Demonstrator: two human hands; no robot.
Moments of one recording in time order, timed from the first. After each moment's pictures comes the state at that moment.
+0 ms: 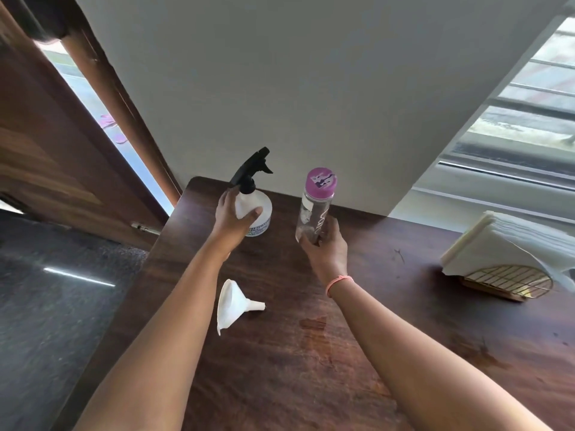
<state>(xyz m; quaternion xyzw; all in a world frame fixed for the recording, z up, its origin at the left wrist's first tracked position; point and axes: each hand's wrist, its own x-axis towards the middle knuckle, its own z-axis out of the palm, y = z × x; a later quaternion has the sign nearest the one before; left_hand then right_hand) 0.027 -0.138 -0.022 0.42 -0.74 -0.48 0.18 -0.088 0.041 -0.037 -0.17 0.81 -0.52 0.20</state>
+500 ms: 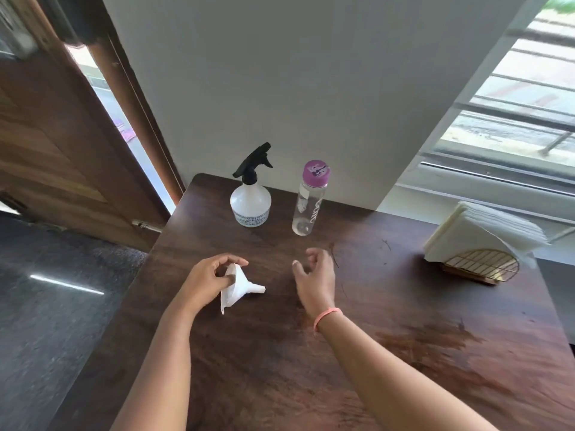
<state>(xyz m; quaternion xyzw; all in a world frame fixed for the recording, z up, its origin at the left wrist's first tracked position) 0.151 -0.066 -0.021 0.37 -0.76 -0.53 0.06 -0.007 0.090 -0.029 -0.14 0.84 -0.48 0.19</state>
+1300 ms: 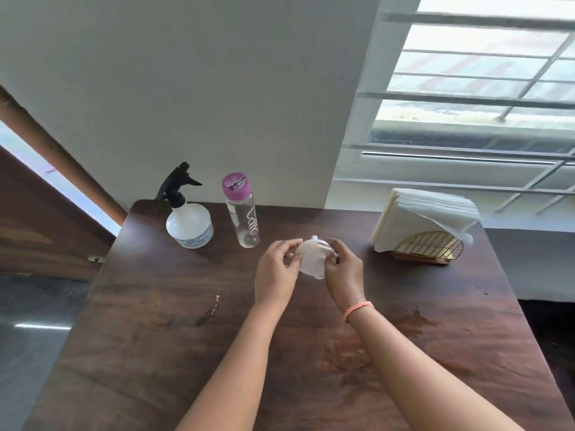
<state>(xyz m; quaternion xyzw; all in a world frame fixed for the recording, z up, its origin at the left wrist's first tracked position) -0.043 0.083 -0.005 0.30 -0.80 -0.47 0.22 -0.123 0.188 -0.004 -0.13 0.82 -0.55 0.14</state>
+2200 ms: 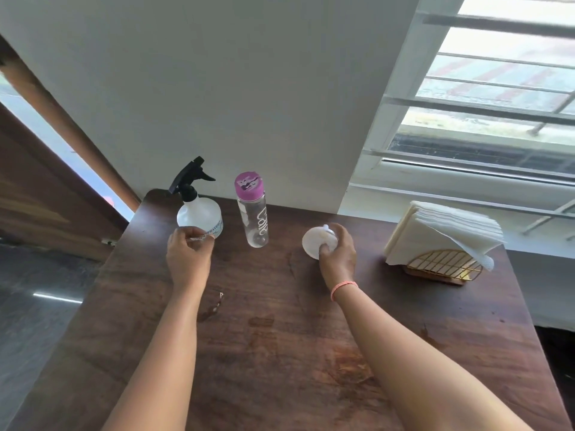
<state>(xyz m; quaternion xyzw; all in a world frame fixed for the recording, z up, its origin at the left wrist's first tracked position) 0.029 -0.042 -0.015 0.53 -0.68 -0.38 0.33 -0.158 0.143 -0.031 -0.09 0.85 -0.50 0.15</state>
